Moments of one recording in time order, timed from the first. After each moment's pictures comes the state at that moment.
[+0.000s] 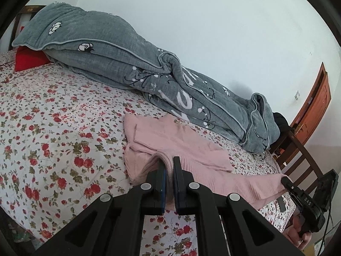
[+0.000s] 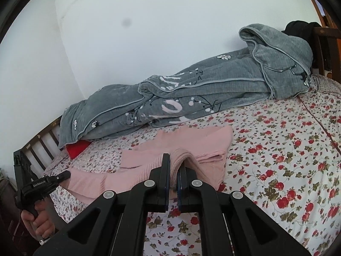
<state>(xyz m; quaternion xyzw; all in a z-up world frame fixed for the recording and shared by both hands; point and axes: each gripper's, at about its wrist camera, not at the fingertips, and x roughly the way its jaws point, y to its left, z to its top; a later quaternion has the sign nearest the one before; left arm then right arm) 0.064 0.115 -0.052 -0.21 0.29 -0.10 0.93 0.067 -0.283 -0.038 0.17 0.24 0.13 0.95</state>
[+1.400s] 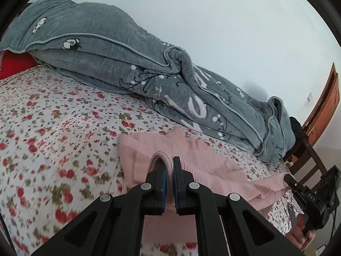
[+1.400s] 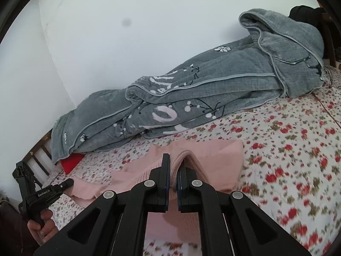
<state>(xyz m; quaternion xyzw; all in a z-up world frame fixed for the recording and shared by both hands) 0.201 0.112 -0.073 -0.20 0.31 -0.09 0.92 0.204 -0.282 -0.054 0.20 0.26 0.12 0.94</state>
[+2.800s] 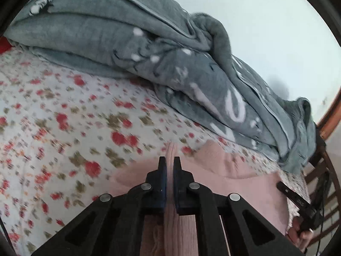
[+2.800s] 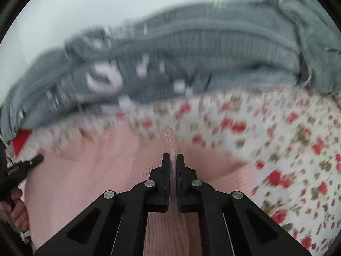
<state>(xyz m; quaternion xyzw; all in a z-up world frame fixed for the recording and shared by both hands) 0.364 0.121 -0.158 -0.21 0.36 -0.09 0.90 0.378 -0.274 -0.146 0.12 0.35 0.04 0.93</state>
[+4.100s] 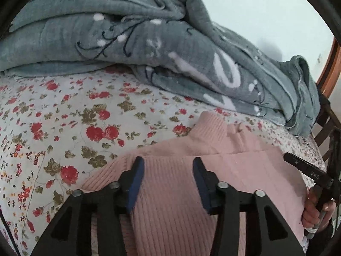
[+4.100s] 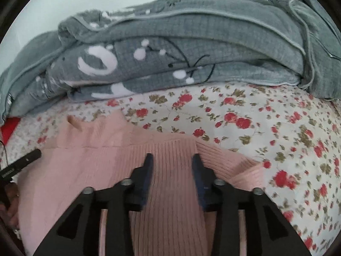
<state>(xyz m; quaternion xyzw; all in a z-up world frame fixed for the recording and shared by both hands) 0.385 0.084 -0.175 -0.11 0.39 -0.15 0.90 0.387 -0.253 -0.158 0.07 0.39 0.01 0.92</state>
